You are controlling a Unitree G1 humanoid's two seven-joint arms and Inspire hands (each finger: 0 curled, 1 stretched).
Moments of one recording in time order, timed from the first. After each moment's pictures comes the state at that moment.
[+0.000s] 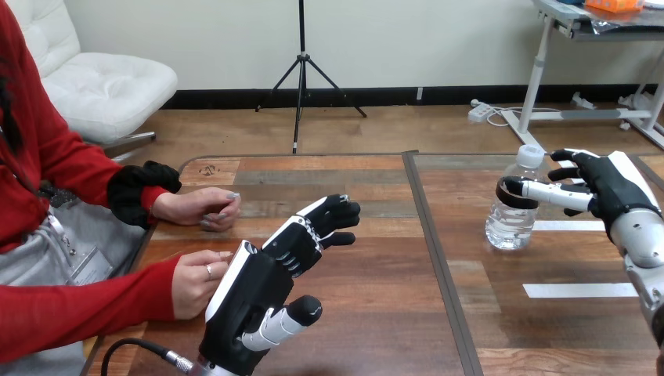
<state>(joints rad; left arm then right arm) -0.23 -0.03 0.14 1.06 -0.42 -1.24 -0.98 -0.80 -0.51 0.00 1.34 -0.25 -0.22 0.00</state>
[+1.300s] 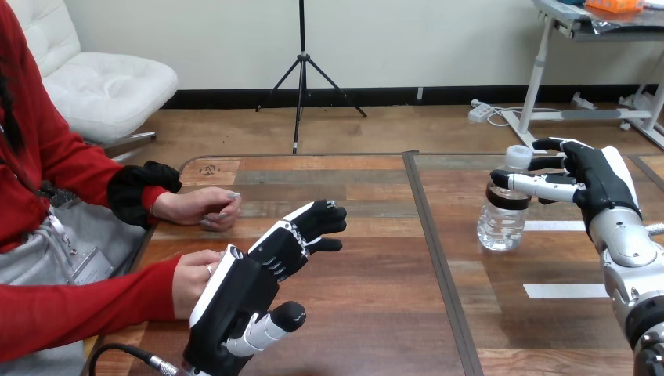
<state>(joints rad) -0.22 0.00 0.17 1.06 -0.44 -1.25 -1.02 -0.80 -0.44 -0.11 1.34 -0.15 -0.26 -0.01</state>
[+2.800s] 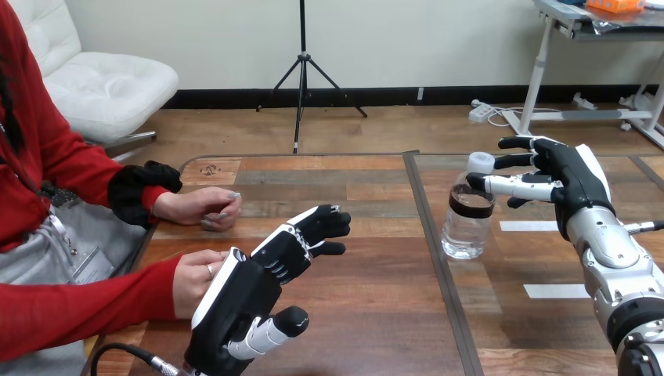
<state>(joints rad) -0.22 0.00 0.18 1.06 -0.45 -1.24 -1.05 -0.80 -0.39 -0.14 1.34 -0.12 -0.31 0.06</state>
